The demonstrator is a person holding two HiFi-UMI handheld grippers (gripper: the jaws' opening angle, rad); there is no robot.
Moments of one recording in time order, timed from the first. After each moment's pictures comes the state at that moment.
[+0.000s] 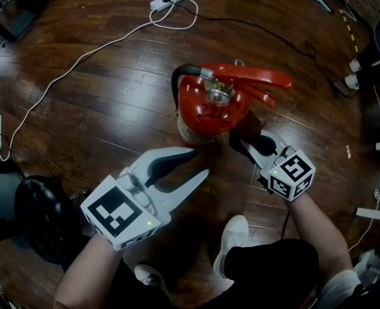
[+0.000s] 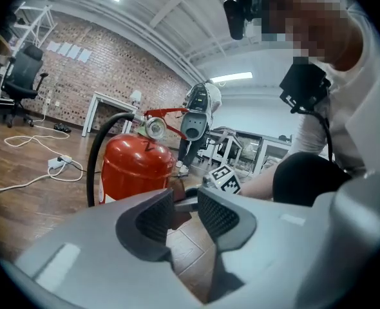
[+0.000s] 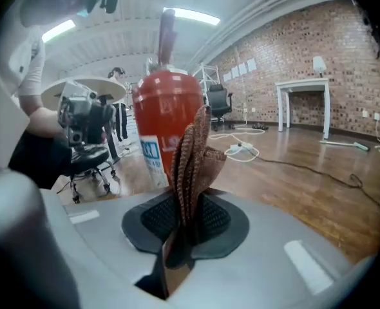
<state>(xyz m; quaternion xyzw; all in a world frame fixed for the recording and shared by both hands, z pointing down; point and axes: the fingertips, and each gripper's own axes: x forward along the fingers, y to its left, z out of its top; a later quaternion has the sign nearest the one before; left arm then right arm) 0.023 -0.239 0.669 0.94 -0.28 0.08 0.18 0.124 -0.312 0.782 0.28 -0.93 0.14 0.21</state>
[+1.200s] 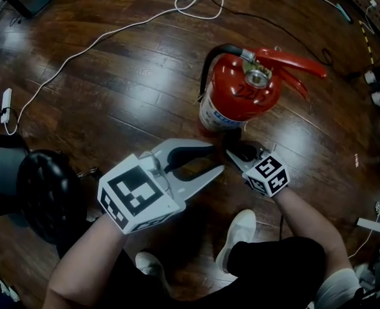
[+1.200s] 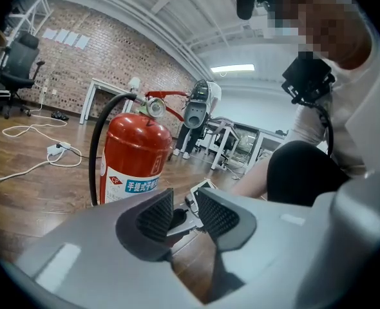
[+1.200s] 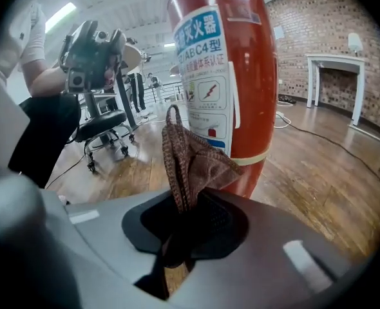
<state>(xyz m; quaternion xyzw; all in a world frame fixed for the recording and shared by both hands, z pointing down) 0.018 -0.214 0.693 0.94 -0.24 0.11 0.20 0.070 -0.254 0.900 0.18 -0.91 0.15 0.34</state>
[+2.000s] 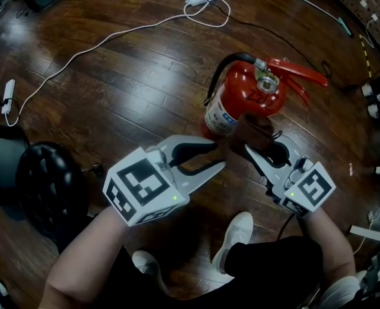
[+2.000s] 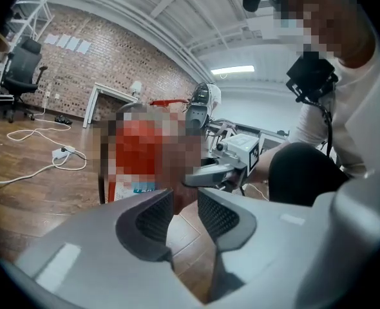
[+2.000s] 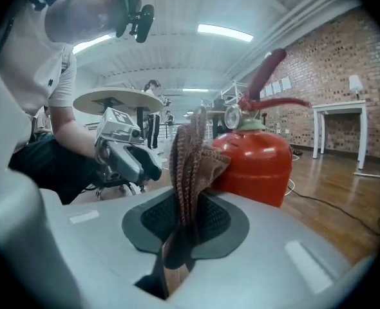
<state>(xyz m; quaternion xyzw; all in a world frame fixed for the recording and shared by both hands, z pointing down) 0.004 -0.214 0.693 0.94 -0.26 0.11 0.20 0.044 -0.251 0.693 0.17 -0.97 0.05 0.17</state>
